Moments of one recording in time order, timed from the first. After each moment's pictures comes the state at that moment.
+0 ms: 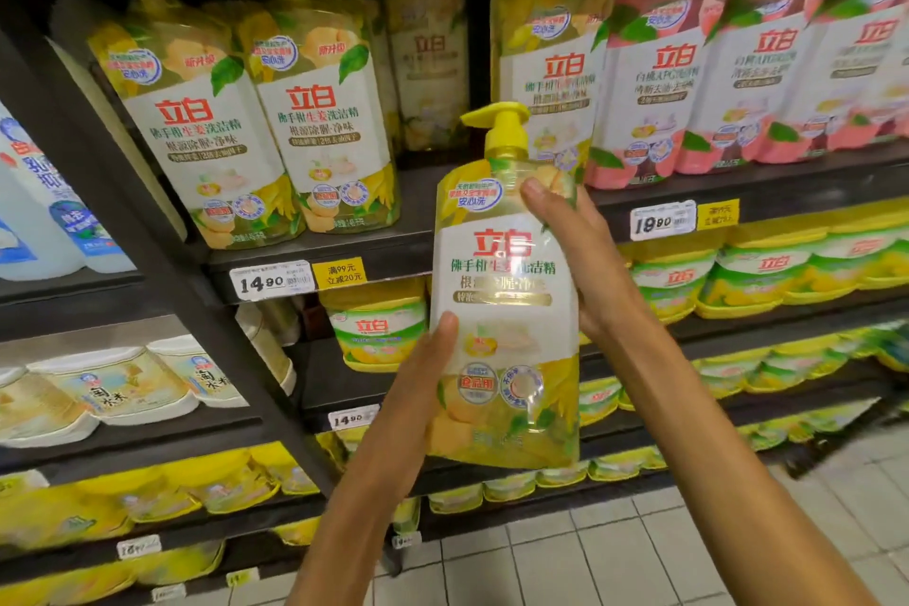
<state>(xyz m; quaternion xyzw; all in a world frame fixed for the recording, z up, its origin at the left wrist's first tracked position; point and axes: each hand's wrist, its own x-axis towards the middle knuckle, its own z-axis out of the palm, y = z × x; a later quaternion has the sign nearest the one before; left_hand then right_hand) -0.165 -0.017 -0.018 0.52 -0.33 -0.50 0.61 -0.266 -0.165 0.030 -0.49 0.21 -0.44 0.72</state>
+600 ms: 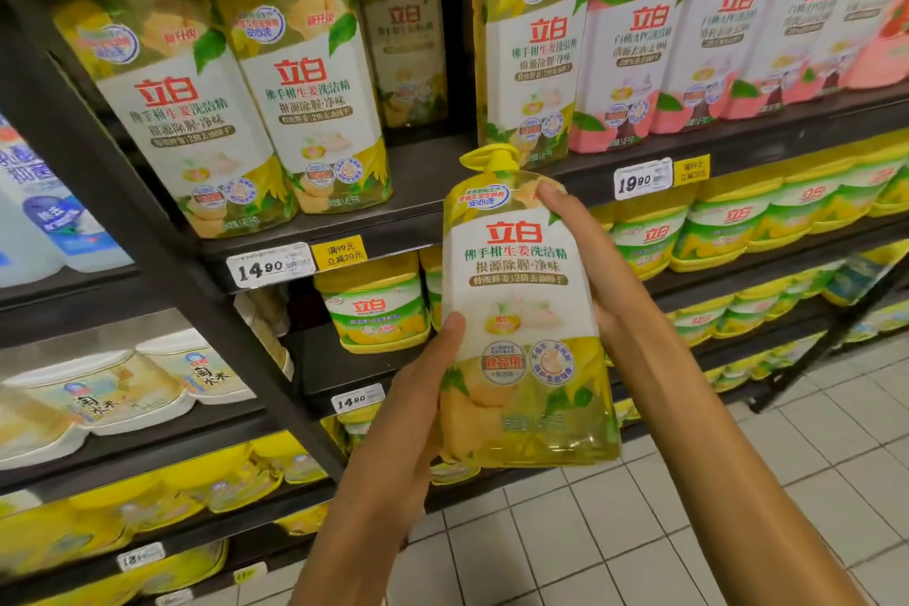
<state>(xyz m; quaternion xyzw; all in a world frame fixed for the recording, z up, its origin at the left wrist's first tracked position) -0.162 0.027 0.002 0.51 -0.28 -0.59 0.56 -0.277 -0.130 0.013 -0.40 0.24 -0.36 0.81</state>
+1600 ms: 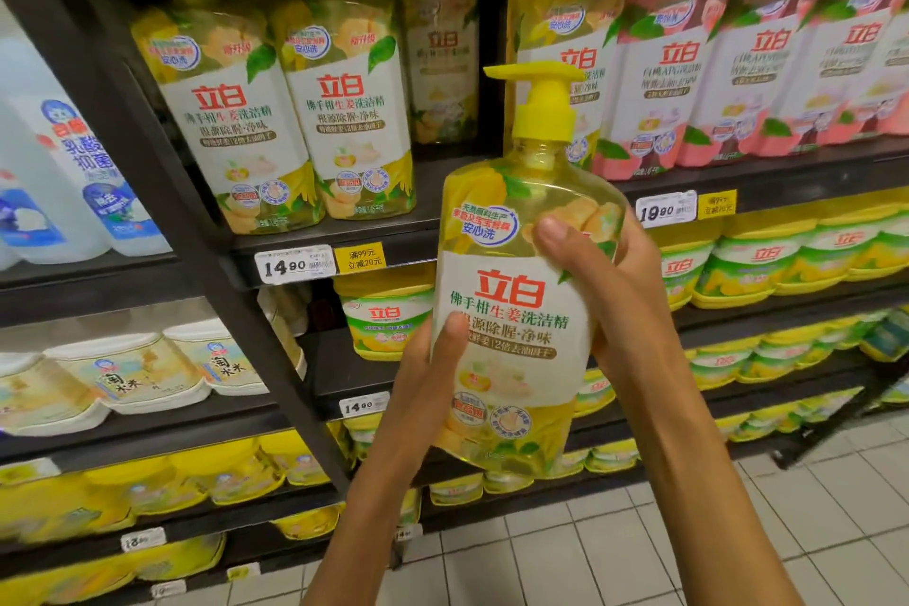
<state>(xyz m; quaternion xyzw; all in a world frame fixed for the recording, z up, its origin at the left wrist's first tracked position) -0.155 0.001 -0.023 0.54 -0.42 -0.41 0.61 -0.287 -0.083 0.039 -0.56 0.22 -0.52 0.60</state>
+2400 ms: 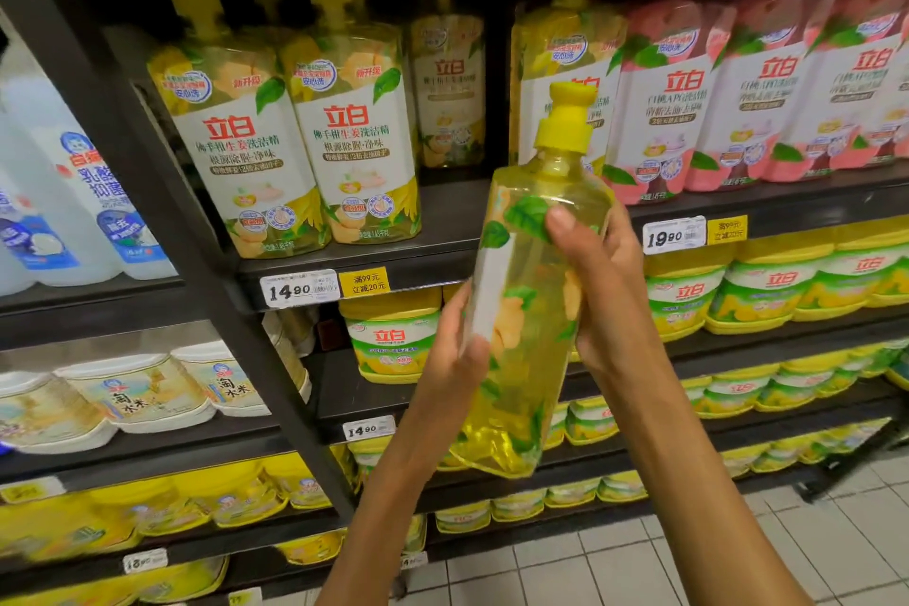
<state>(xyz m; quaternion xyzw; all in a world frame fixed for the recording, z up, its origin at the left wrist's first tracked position) -0.159 -0.026 -0.010 0.52 -0.50 -0.37 0.59 -0.265 -0.114 0.044 -0.49 0.18 -0.54 0.66</state>
